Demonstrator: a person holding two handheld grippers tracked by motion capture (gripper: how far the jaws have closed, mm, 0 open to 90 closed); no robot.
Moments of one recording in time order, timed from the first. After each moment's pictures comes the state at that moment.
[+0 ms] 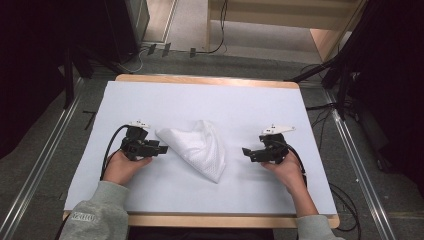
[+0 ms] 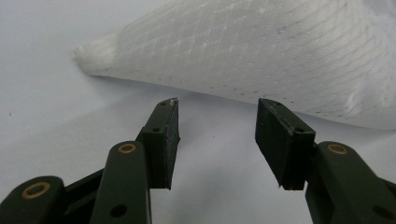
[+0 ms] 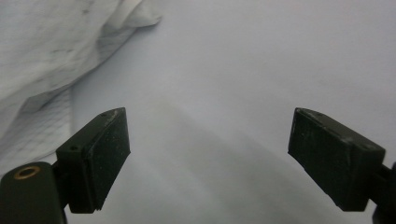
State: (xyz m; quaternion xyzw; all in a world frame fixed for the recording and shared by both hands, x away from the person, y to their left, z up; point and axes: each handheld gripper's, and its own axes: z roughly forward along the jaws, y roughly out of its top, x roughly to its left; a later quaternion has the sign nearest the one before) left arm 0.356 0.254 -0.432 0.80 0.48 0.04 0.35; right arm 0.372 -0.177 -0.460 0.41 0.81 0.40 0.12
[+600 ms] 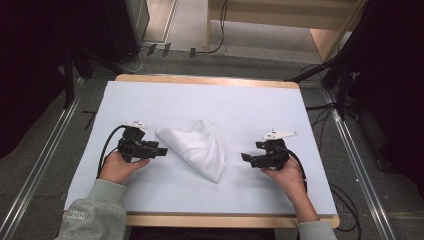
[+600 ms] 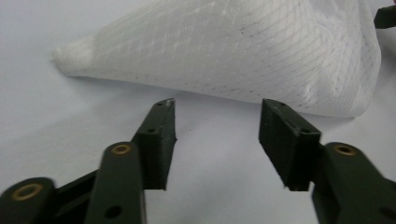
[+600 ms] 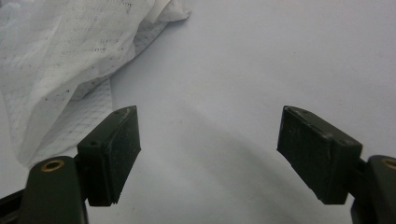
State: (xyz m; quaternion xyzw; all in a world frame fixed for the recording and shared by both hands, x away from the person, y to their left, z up) left arm 0.351 0.260 -0.426 0.81 0.46 0.01 0.37; right arm 0.353 -0.176 -0.456 0.41 0.81 0.41 0.09
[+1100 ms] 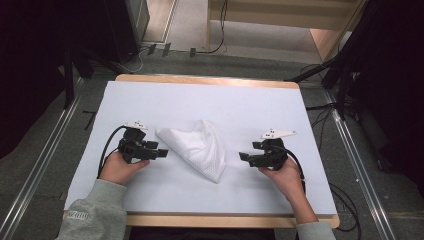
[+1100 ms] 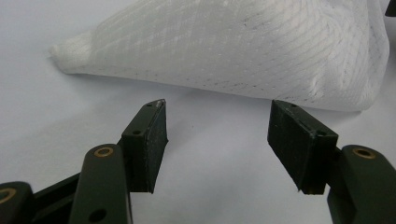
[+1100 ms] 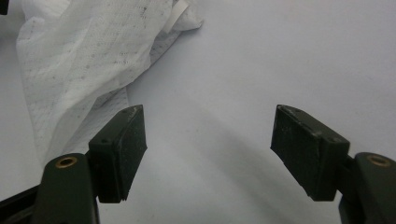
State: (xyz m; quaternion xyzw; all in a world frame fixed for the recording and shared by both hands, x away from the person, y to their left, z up) left arm 0.351 0.259 -0.428 0.82 0.45 0.01 0.36; right arm 0.351 -0.170 -0.450 0.41 0.81 0.42 0.08
